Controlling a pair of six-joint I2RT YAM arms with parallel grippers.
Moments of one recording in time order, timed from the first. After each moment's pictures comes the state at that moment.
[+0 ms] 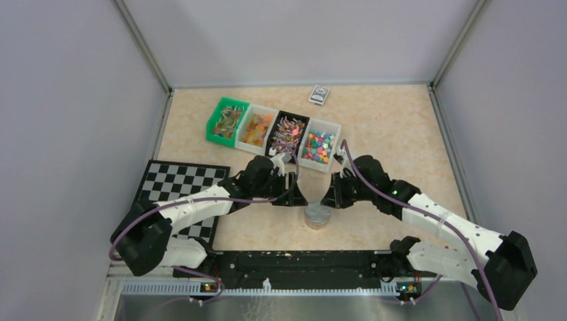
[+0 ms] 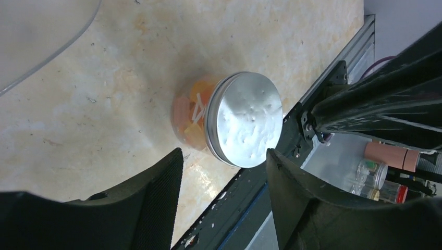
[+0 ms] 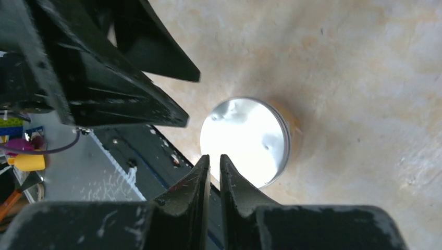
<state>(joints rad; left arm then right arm) -0.77 1.30 0.65 0.00 0.41 -0.73 0.73 0.99 0.70 -0.39 -0.30 0.50</state>
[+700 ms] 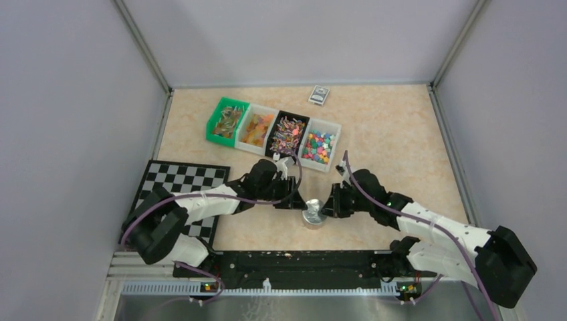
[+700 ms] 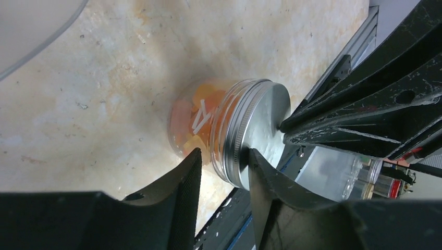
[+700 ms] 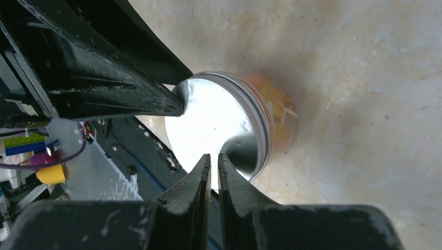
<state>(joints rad) -0.77 1.41 0.60 0.13 0.46 -0.76 0.76 0.98 0.45 -0.17 -0.28 0.69</state>
